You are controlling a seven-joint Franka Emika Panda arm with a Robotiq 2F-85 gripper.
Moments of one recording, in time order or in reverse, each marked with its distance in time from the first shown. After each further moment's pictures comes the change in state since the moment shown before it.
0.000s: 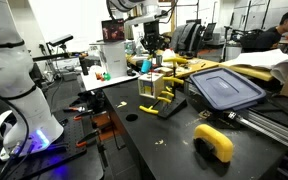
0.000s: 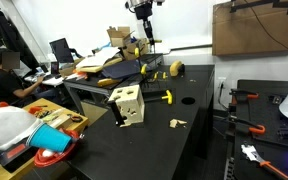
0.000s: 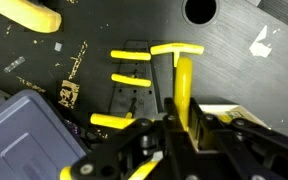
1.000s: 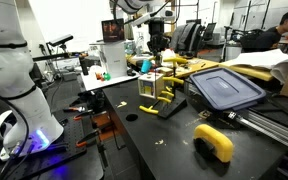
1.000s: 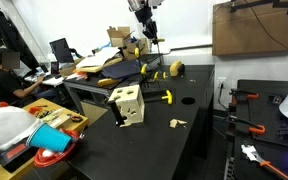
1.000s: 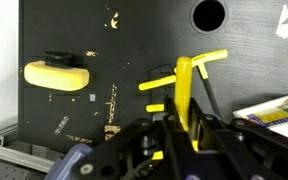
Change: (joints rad) arm -0.002 0.093 -0.016 0.118 -0.101 -0.141 0.368
